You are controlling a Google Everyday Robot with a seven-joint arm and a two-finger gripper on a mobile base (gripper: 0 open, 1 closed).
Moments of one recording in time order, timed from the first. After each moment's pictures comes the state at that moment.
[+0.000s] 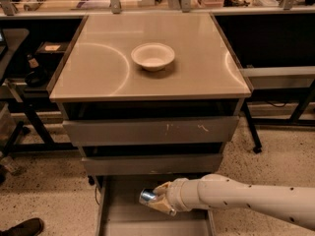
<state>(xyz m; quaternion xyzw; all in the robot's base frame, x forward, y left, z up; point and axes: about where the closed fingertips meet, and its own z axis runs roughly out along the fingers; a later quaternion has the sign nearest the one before) 0.443 0.000 0.482 -0.50 0.77 0.23 0.32</state>
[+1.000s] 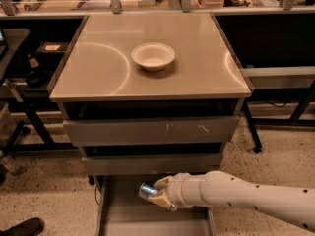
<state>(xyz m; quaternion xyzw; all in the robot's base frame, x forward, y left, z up) 0.444 0.000 0.526 -0.49 0.78 0.21 0.34</state>
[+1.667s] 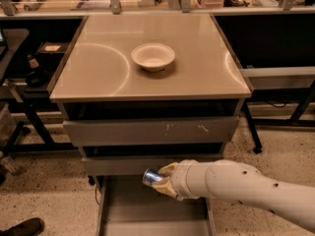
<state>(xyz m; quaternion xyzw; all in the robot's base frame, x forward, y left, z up) 0.447 -0.014 0.609 -0.49 0.78 0.16 0.35</state>
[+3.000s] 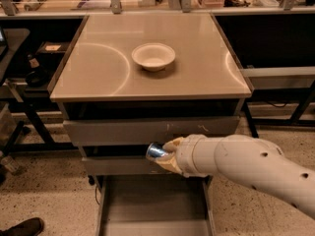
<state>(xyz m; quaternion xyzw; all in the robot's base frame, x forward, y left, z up) 0.470 -0.030 0.709 -0.50 0.77 0.10 0.39</state>
